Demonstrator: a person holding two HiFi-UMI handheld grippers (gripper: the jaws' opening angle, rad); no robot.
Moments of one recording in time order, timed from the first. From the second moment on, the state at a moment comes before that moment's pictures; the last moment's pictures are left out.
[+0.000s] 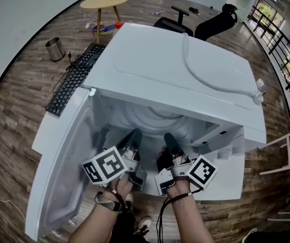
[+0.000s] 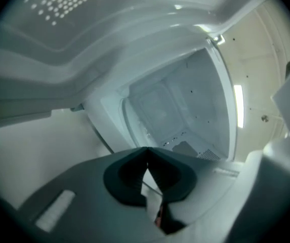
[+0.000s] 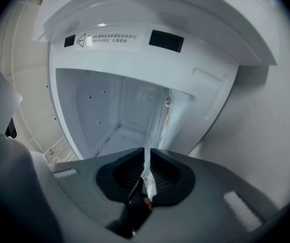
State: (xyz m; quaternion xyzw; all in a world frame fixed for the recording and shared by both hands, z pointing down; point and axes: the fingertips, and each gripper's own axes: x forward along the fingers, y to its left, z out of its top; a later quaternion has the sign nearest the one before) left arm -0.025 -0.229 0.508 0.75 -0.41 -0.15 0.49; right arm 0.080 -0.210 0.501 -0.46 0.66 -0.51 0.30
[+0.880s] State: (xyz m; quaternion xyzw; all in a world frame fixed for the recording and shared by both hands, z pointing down) left arm -0.032 -0.233 0.509 0.76 -0.42 -0.15 0.47; right arm 0.076 -0.212 0.498 -0.45 0.67 -0.51 0.31
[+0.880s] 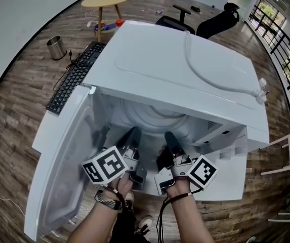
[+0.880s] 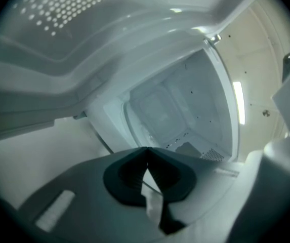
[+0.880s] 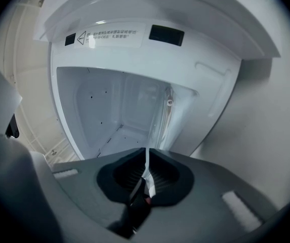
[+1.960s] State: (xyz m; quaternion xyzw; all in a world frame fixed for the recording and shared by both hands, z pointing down) left arm -0.006 -0.239 0.495 0.78 -0.39 -0.16 0.47; right arm 0.078 -0.214 0.494 -0.45 0.66 -0.51 0.32
